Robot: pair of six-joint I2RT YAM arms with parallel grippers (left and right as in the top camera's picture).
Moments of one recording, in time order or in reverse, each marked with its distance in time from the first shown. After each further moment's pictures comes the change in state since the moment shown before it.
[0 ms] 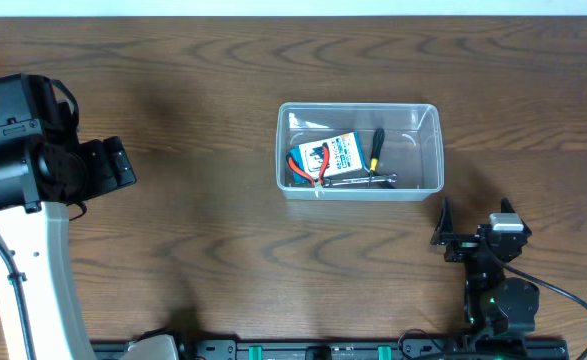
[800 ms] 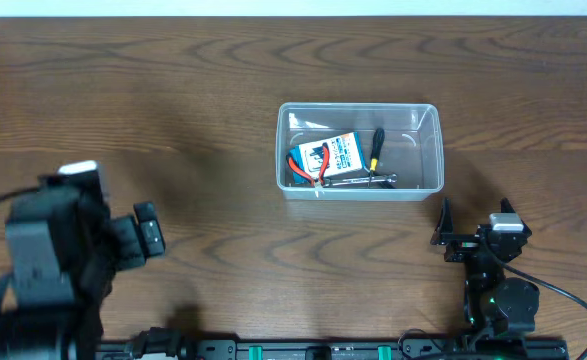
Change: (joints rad) left arm -0.201 -0.520 -0.284 0.138 0.000 0.000; right arm 0.000 0.000 0.000 0.000 0.000 0.000
